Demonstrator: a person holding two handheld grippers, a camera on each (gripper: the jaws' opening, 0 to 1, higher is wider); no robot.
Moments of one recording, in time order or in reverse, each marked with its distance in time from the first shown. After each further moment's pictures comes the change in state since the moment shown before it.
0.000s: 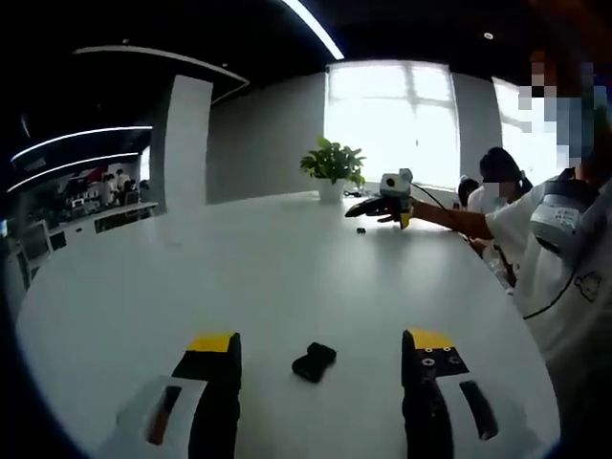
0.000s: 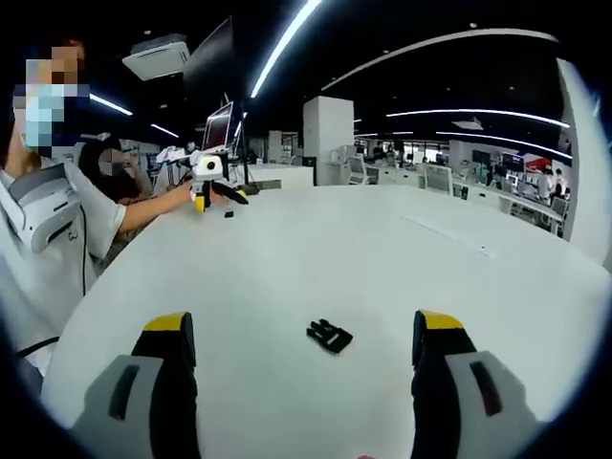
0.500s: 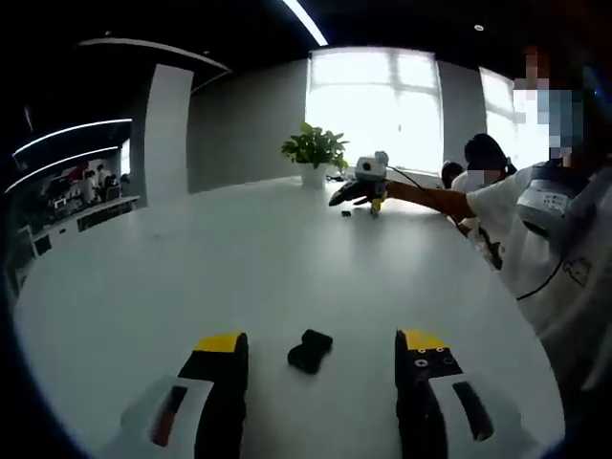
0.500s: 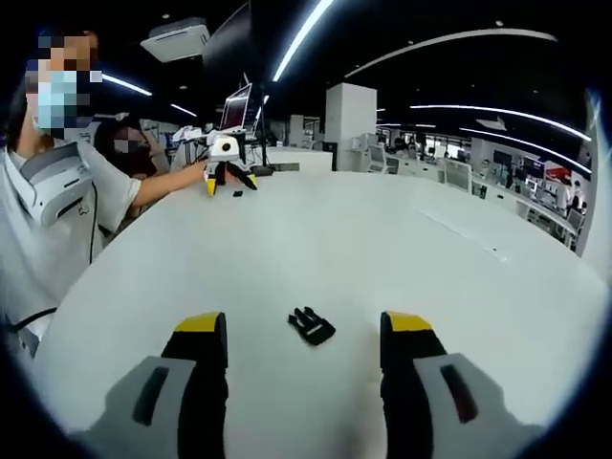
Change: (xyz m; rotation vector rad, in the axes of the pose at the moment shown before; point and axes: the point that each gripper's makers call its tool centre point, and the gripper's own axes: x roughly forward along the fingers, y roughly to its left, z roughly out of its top) left arm 0.008 -0.006 -0.012 0.045 0.078 -0.064; right arm 0.009 -0.011 -0.014 -0.050 0.077 0.061
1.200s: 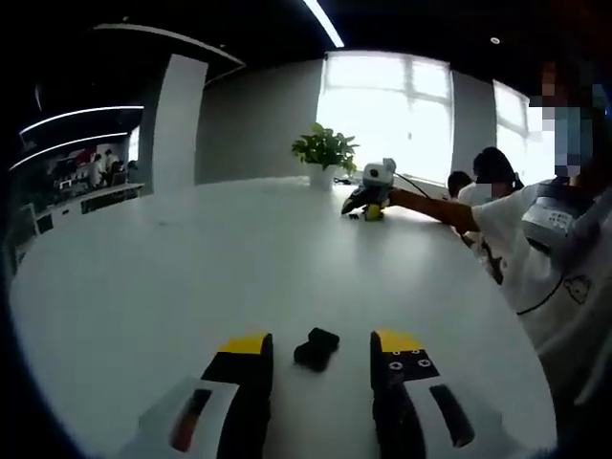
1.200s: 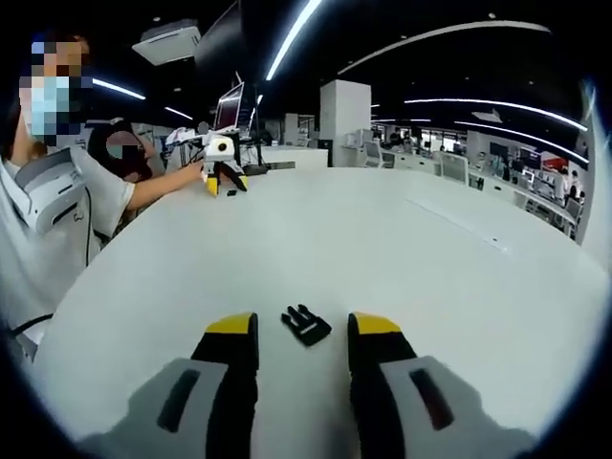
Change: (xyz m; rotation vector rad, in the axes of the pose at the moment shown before) left arm -0.003 0.006 -0.001 -0.080 -0.010 0.000; right arm 0.002 -0.003 -0.005 0.046 0.010 -0.003
